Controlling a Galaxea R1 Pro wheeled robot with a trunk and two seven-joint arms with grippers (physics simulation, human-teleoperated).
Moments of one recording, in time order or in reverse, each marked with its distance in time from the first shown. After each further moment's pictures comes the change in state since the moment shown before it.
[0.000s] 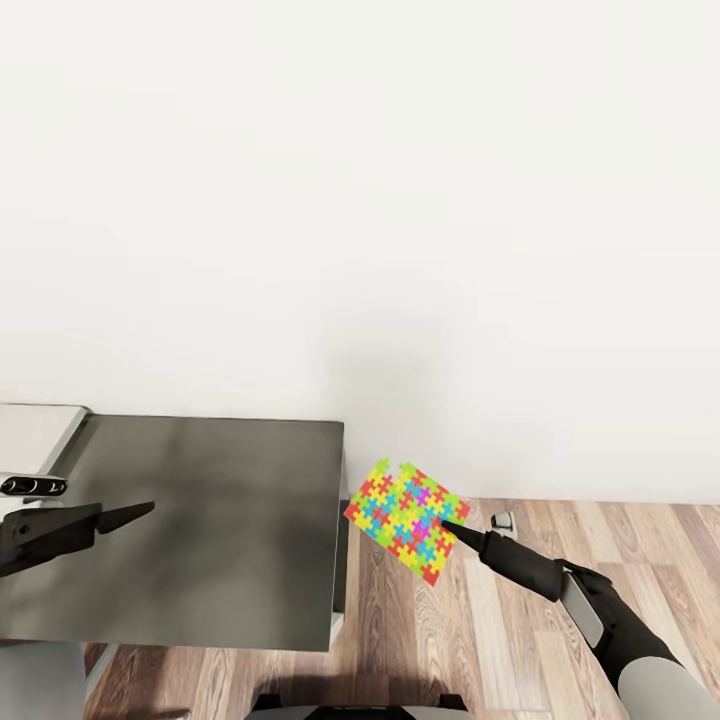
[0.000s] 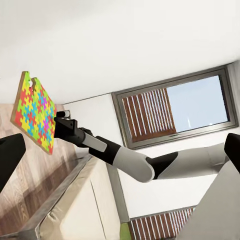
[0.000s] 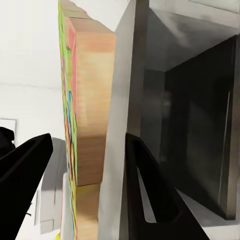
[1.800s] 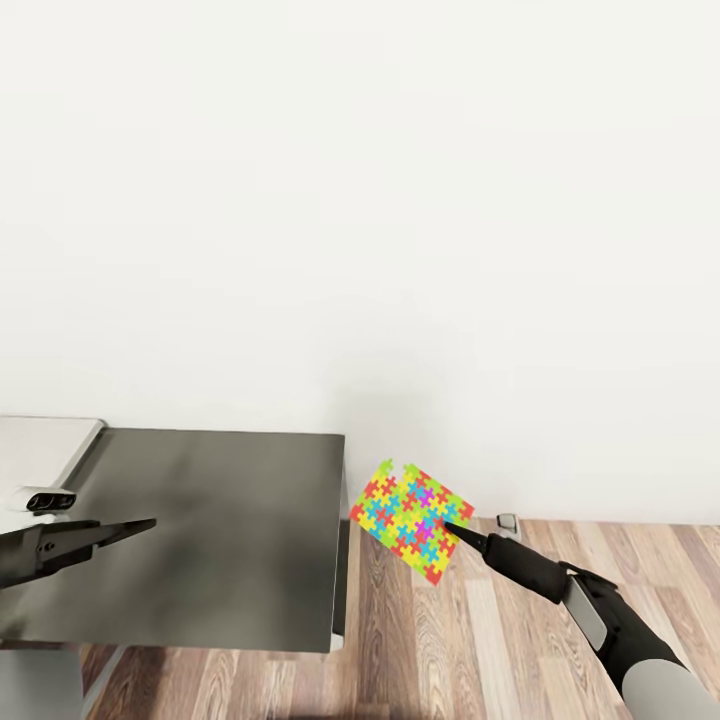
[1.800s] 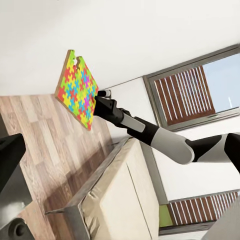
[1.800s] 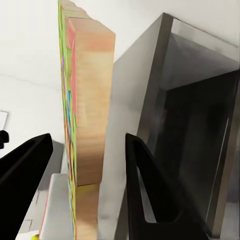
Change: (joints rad) left arm 0.012 0.007 0.012 0.014 -0.172 -0.060 0.000; right arm 0.003 -0.009 -0.001 0.012 0.004 -0.103 -0.014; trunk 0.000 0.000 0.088
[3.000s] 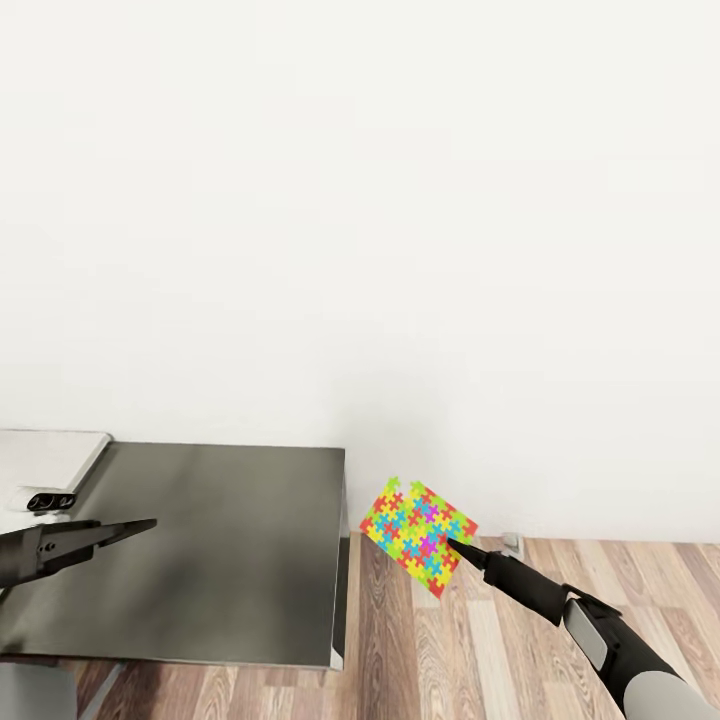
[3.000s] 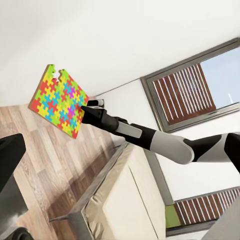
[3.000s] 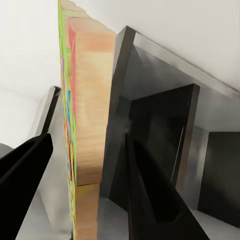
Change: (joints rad) left arm 0.000 -0.003 0.000 -0.003 0.000 -0.003 0.000; right arm 0.000 0.000 0.001 0.141 0.001 -0.190 -0.101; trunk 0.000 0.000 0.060
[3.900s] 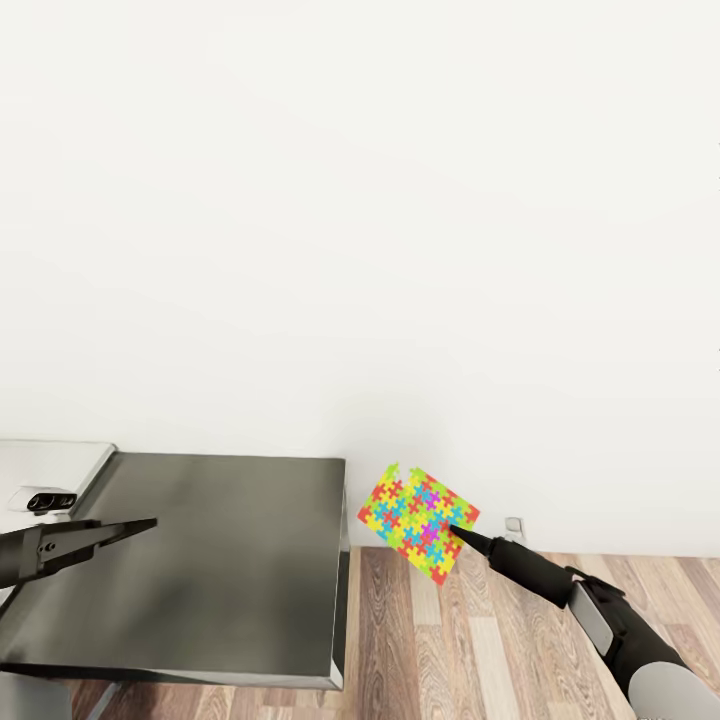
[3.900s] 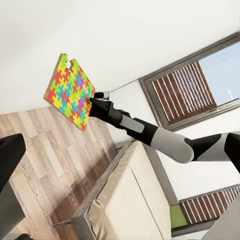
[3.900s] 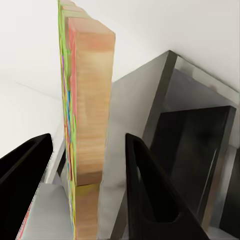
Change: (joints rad) left arm 0.000 -0.001 0.000 -0.004 0.000 0.000 0.000; right arm 0.000 -0.016 0.000 -0.107 -0.006 0.117 0.059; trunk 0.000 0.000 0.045
